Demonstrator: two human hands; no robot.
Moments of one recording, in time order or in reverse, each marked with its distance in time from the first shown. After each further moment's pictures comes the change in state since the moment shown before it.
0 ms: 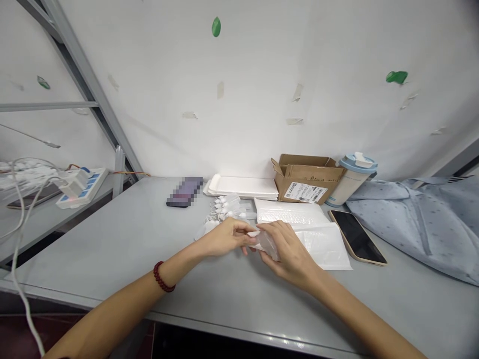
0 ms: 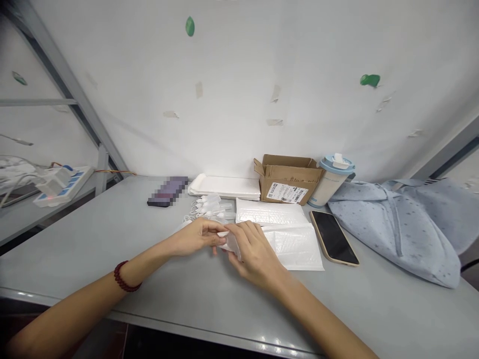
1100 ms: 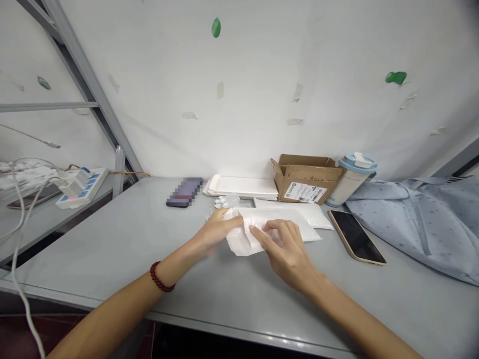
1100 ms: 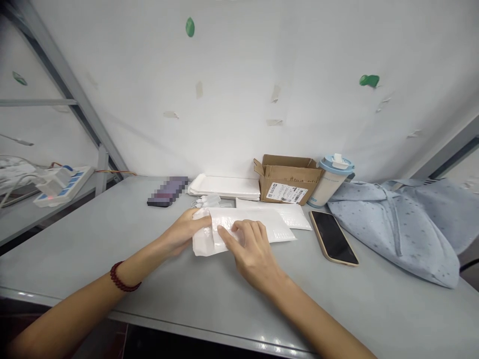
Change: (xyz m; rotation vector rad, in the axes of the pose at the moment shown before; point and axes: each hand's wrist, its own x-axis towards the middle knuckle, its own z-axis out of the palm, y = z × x) left_hand -0.003 0.009 -0.001 -0.281 0.407 -0.117; right_hand -0.001 -0.002 0.008 -0.264 0.223 -0.085
